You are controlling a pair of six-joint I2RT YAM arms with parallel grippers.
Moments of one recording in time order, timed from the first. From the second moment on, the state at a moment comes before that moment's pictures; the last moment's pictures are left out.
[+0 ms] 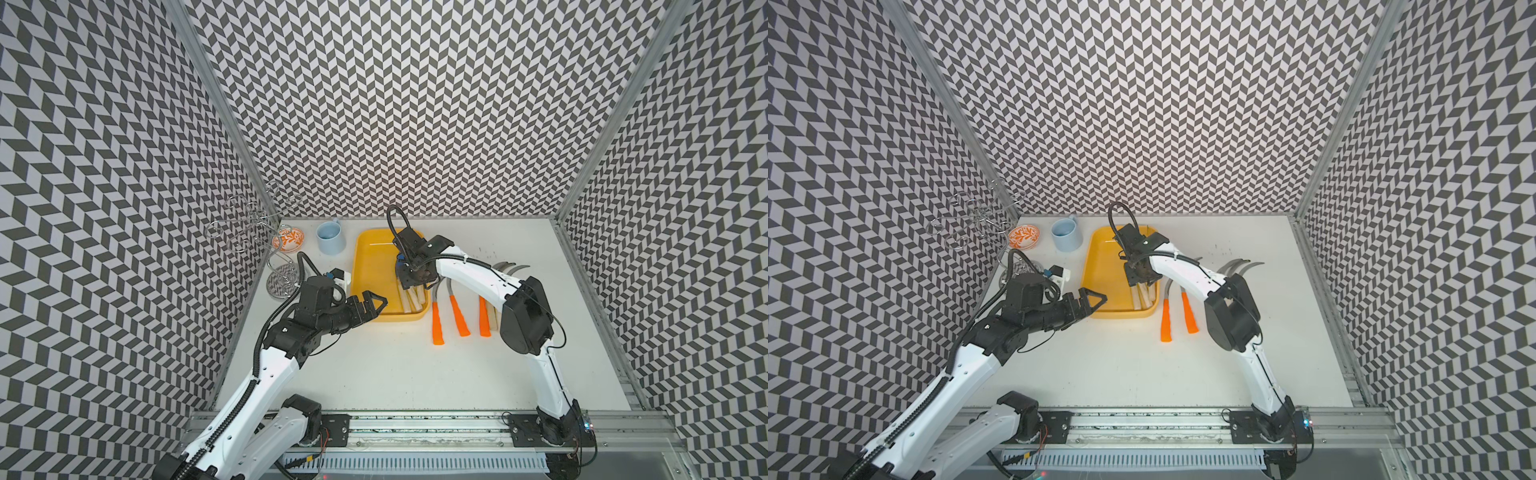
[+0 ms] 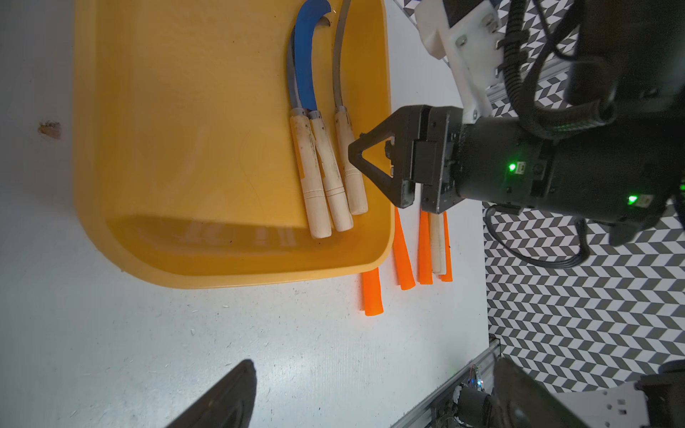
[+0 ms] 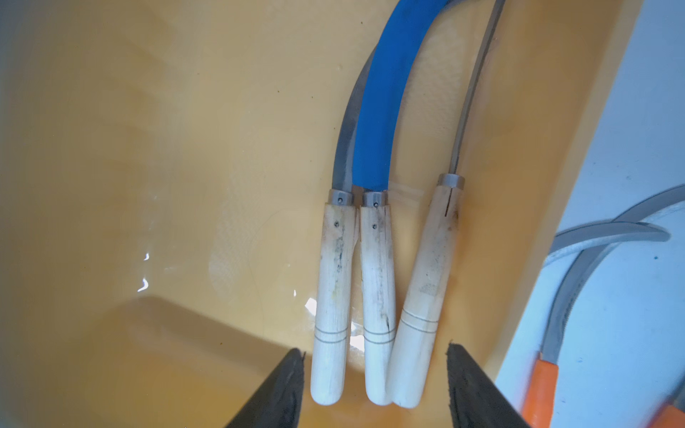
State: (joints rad) left arm -0.35 0.87 0.75 -0.53 0.44 -0.76; right arm 0.75 2.18 2.01 -1.00 0.11 0.40
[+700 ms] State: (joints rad) left arm -0.66 0.78 0.71 -0.50 0.33 -0.92; right arm 0.75 1.77 1.51 -0.94 0.11 0.48
